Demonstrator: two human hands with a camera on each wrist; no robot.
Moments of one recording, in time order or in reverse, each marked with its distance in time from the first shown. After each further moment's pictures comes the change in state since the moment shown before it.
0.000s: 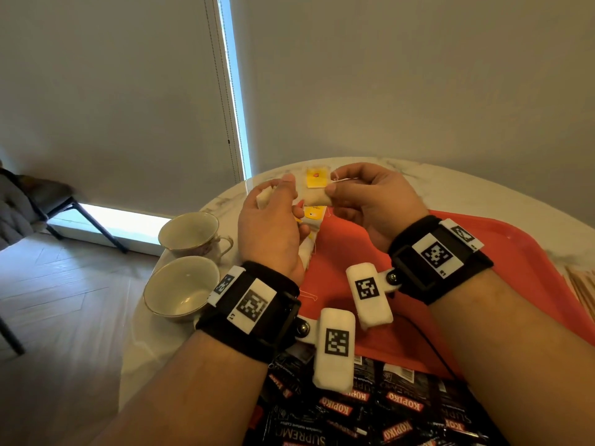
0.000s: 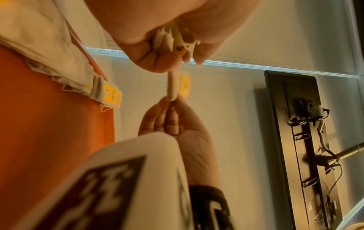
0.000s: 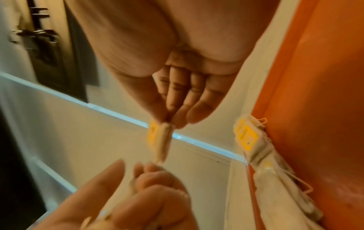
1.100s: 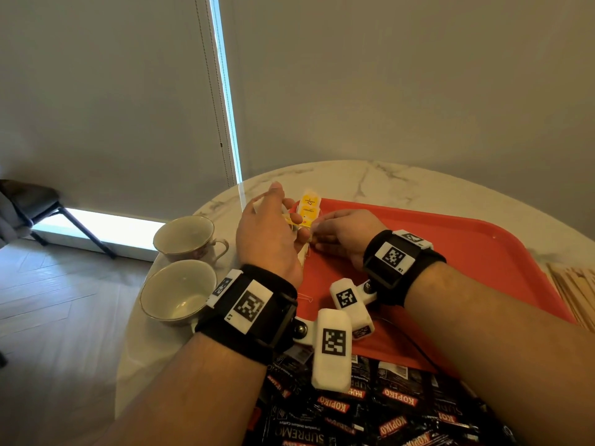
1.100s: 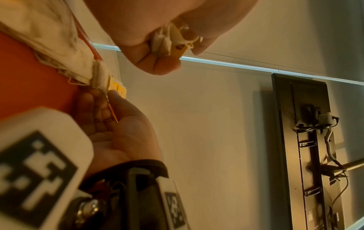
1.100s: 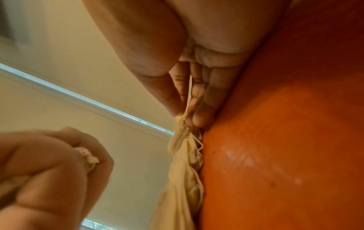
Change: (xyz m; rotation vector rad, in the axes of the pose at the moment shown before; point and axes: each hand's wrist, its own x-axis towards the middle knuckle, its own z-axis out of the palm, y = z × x) left_hand -0.002 0.002 -0.001 -0.049 0.024 -0.144; right_hand 0.010 0.043 0.007 -0.155 0.102 0.383
